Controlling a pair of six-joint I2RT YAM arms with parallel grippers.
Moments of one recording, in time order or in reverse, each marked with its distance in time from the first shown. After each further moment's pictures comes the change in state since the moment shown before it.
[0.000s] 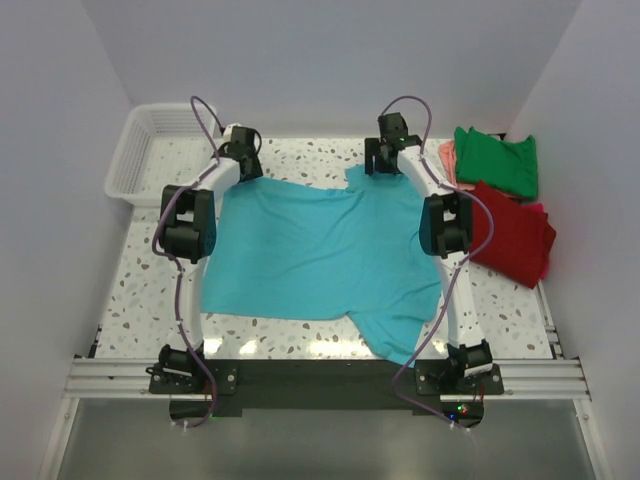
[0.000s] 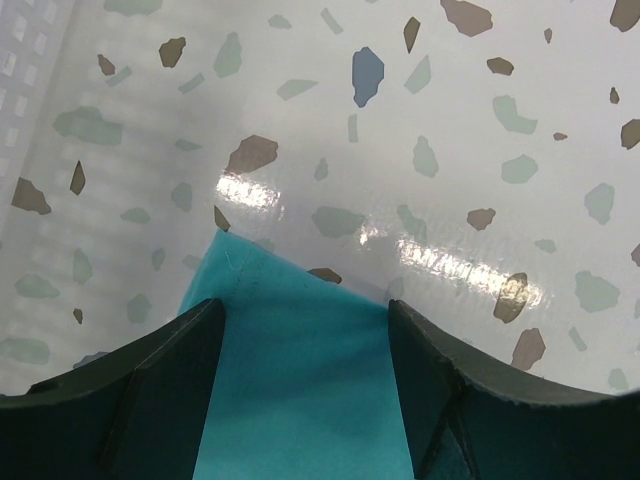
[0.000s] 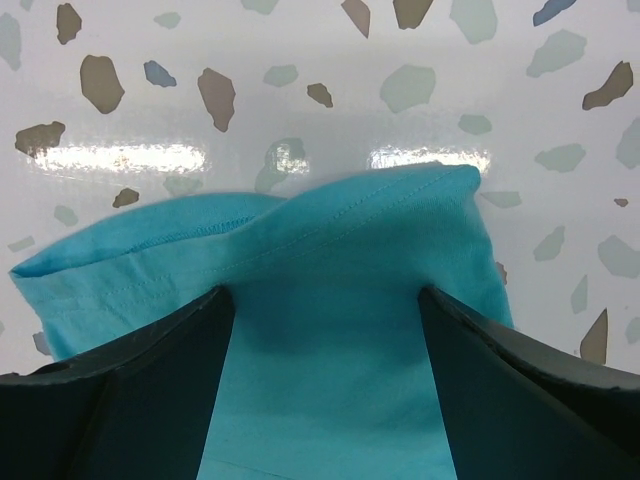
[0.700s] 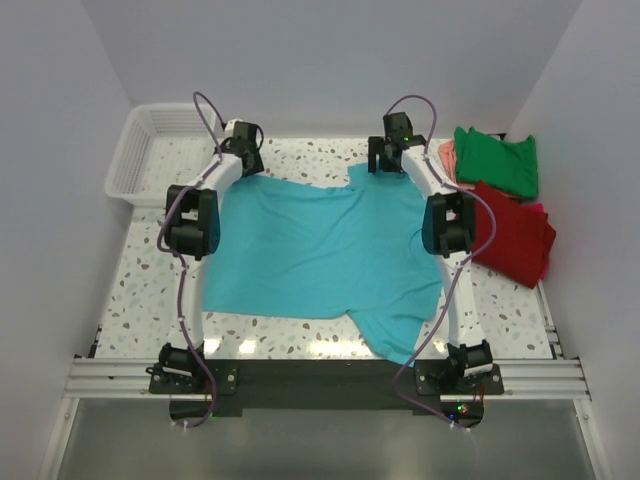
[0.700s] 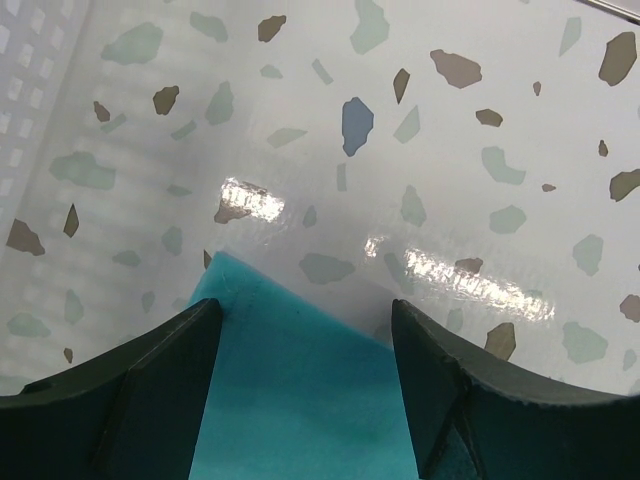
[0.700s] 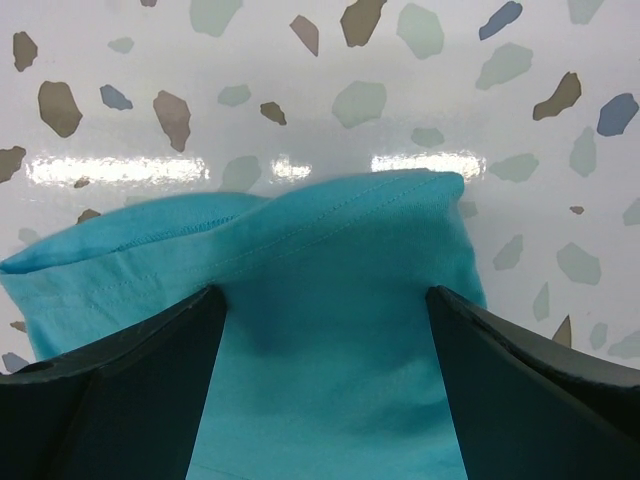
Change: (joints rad) left arm 0.000 0.080 0.143 -0.061 -0.027 0.000; right arm -0.021 -0.001 -0.010 0.021 0.010 -0.001
